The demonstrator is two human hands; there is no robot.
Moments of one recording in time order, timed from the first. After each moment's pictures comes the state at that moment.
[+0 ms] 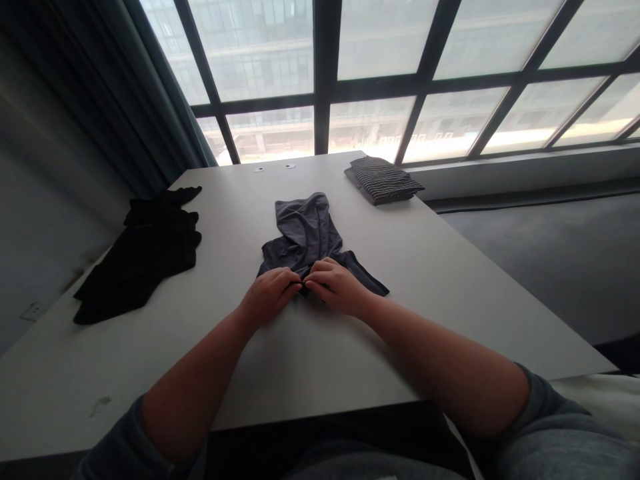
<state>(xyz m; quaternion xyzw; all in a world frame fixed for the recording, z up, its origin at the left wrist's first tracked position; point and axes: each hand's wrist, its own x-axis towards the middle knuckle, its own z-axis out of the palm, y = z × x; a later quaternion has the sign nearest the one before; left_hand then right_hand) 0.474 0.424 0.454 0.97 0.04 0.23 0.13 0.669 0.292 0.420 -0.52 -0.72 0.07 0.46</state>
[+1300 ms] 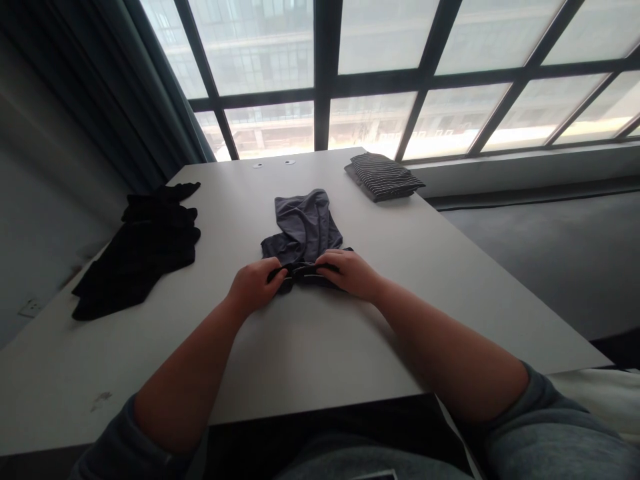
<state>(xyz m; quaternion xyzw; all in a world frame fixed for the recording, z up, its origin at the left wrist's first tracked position) 0.466 0.442 0.461 0.96 0.21 0.18 0.08 0.699 0.295 0.412 -0.56 -0.70 0.08 0.43</state>
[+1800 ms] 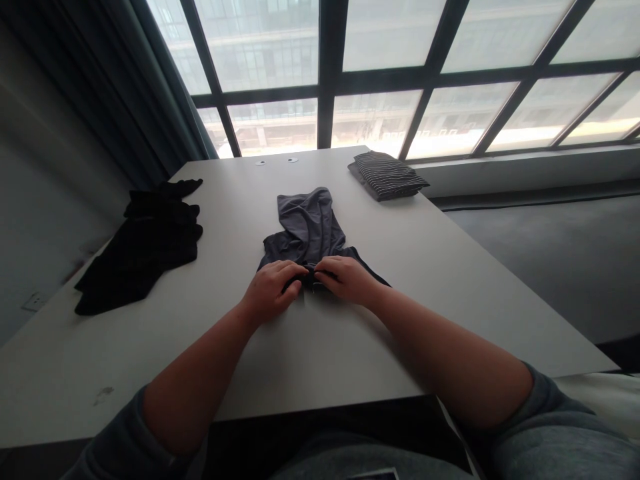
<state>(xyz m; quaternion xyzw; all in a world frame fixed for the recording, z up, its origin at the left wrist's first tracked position) 0.473 0.417 0.459 0.96 0.09 0.18 0.17 0.681 0.295 0.409 -0.56 -0.70 0.07 0.43</state>
